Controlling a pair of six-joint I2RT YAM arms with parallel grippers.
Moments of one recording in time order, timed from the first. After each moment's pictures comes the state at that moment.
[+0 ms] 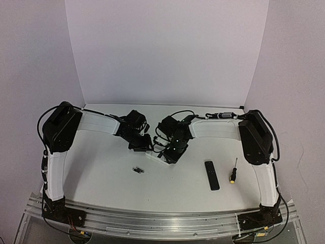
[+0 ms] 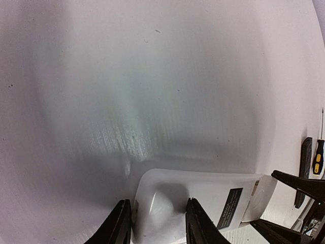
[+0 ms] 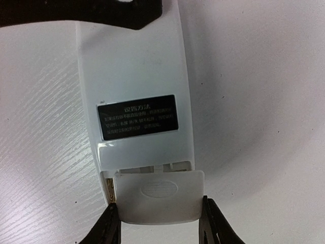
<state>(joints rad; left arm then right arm) -0.69 2.10 1.40 -0.31 0.26 -0.55 0.87 2.21 1.70 -0.79 0.05 -0.11</state>
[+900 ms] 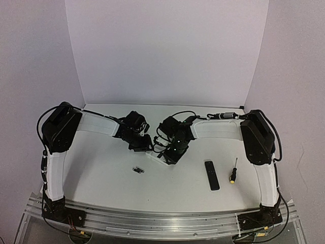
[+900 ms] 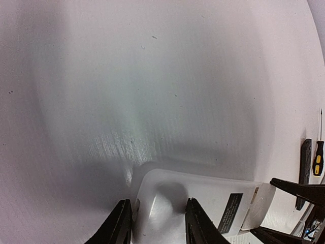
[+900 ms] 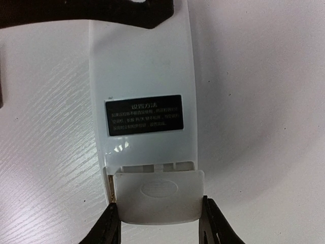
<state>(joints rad) -0.69 2.09 1.36 -0.25 0.25 -0.55 0.87 2.18 1.66 -0.76 0.03 -0.08</state>
